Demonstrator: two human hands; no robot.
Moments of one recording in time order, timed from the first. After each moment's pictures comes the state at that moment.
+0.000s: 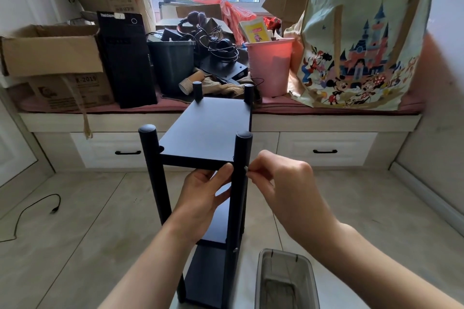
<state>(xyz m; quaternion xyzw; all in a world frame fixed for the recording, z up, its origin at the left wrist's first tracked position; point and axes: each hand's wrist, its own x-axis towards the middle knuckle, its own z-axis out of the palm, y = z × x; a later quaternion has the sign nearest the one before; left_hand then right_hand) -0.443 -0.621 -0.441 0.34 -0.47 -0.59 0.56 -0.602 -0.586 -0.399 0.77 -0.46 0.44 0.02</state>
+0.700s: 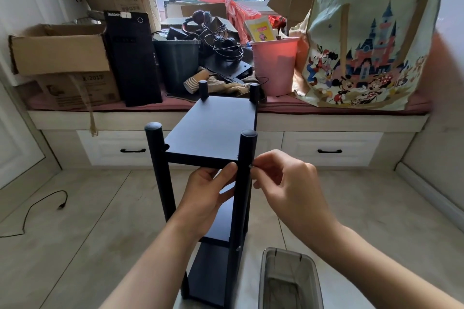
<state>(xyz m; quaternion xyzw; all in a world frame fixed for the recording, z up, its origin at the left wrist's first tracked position) -0.440 -0.621 -0.440 0.34 -0.47 -0.60 0.56 -0.593 -0.584 -0.400 0.69 -0.51 0.49 -0.14</state>
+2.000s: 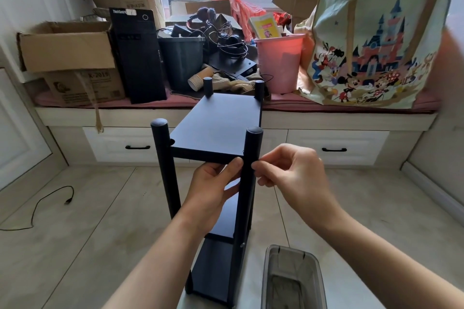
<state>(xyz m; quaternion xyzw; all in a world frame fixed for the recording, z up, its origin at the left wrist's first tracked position) -0.442 -0.618 -0.435 0.37 -0.46 -0.58 0.56 -0.594 -0.591 -0.392 0.64 -0.50 0.52 -0.27</state>
